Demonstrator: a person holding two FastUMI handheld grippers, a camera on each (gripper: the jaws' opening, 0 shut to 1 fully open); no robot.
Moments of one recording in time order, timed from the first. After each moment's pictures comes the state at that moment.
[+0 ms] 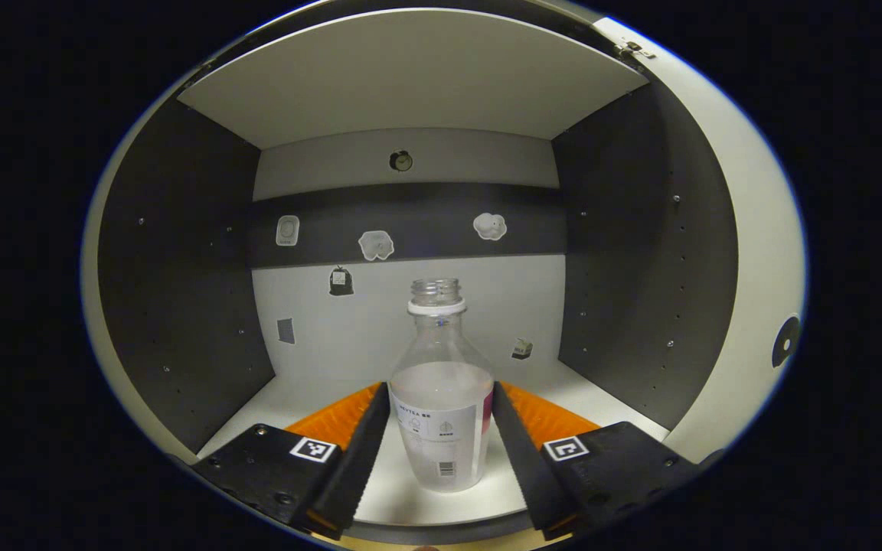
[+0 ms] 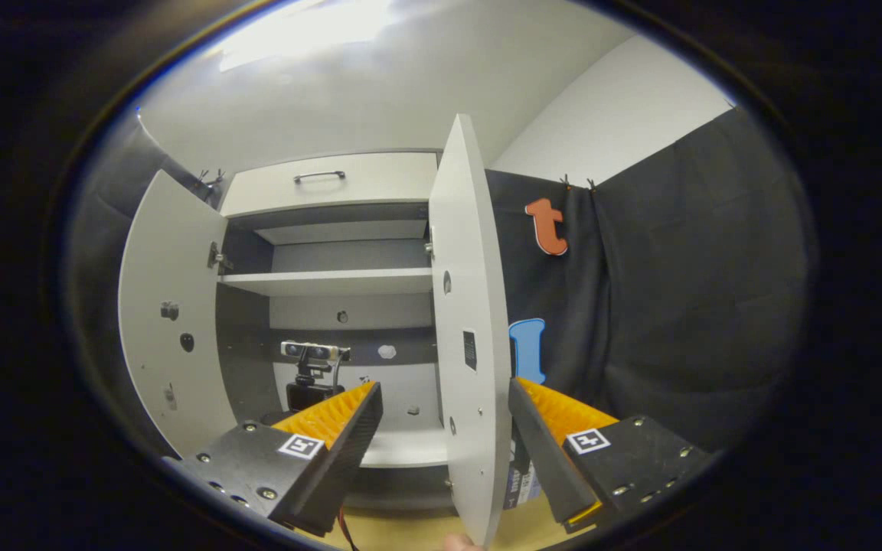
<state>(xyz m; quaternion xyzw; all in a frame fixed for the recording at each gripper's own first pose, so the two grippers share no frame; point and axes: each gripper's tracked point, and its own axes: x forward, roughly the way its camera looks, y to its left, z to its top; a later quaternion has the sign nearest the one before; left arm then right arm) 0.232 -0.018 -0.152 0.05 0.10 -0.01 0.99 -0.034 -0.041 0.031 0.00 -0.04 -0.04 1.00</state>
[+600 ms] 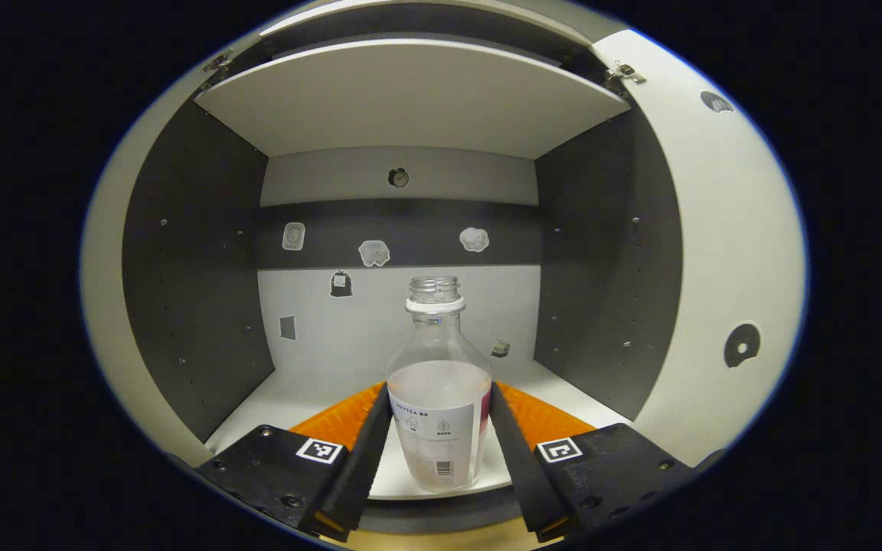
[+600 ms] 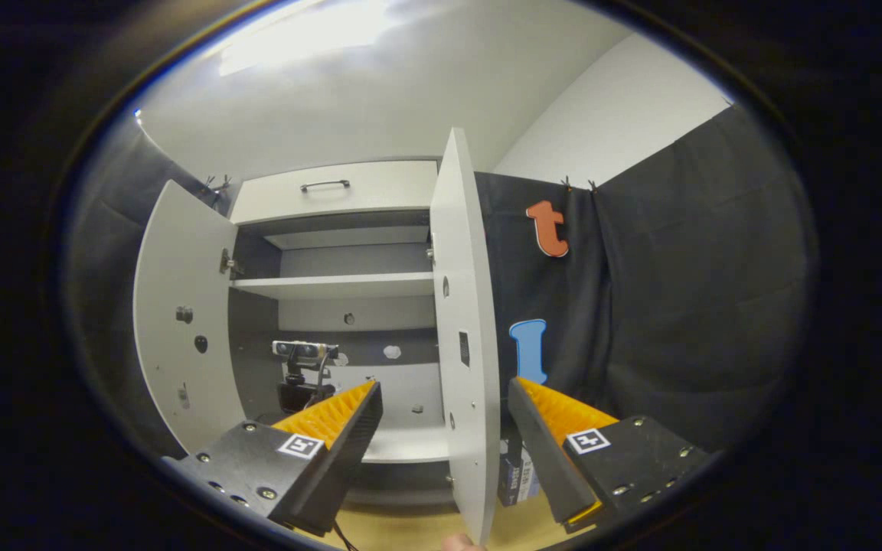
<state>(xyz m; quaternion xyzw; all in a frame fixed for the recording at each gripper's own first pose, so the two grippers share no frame) 0.168 -0.028 -0.128 0.03 0.09 -0.05 0.99 -0.060 -0.045 0.039 0.01 -0.05 -0.02 1.00</state>
